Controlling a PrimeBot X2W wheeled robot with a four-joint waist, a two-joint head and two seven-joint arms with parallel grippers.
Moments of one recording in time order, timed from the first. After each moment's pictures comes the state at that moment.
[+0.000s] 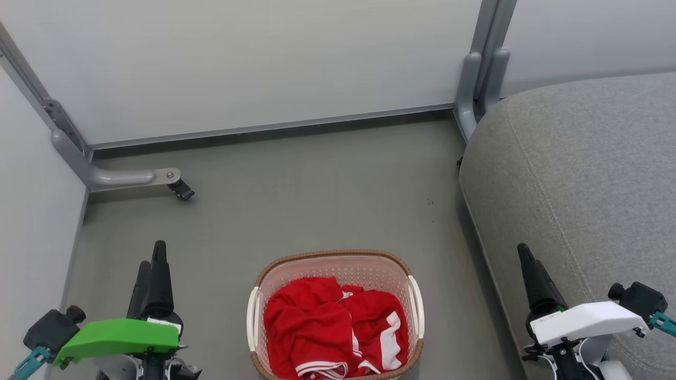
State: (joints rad) left arm -0.04 0.04 0.03 0.17 -1.05 -0.09 -0.05; right arm -0.05 -0.04 0.00 0.22 1.04 0.13 -0.04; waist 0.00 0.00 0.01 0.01
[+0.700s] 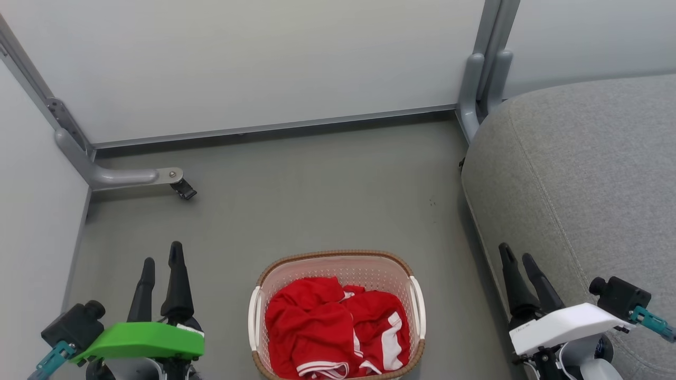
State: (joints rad) left arm -0.02 0.04 -0.02 0.13 -0.77 -0.06 -0.11; right arm -0.04 -0.04 0.06 0.18 0.79 0.13 -0.11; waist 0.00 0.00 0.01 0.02
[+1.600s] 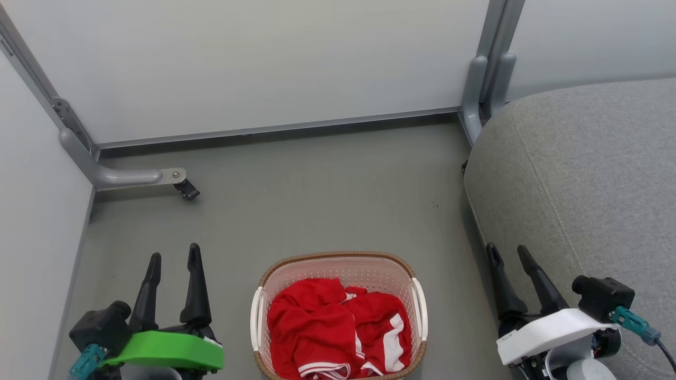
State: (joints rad) left arm 0.02 0.04 -0.07 0.09 -0.47 -0.05 -0.18; right arm -0.03 -0.04 0.10 0.16 0.52 0.13 -0.18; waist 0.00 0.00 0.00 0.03
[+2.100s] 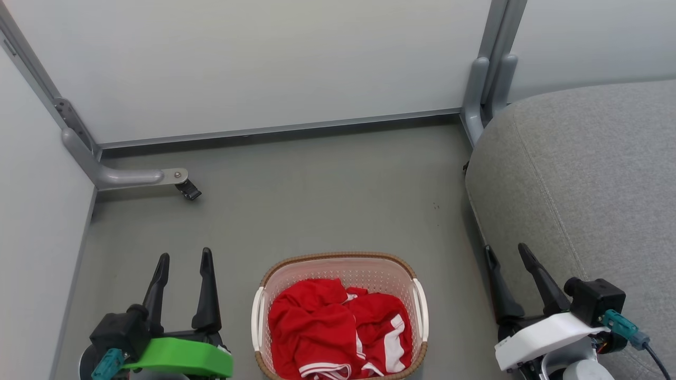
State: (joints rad) left arm 0.03 0.05 -0.09 0.08 -0.33 -0.05 -0.21; right arm -0.03 -0.05 0.09 0.15 0.36 0.13 -0.21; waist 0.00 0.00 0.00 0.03
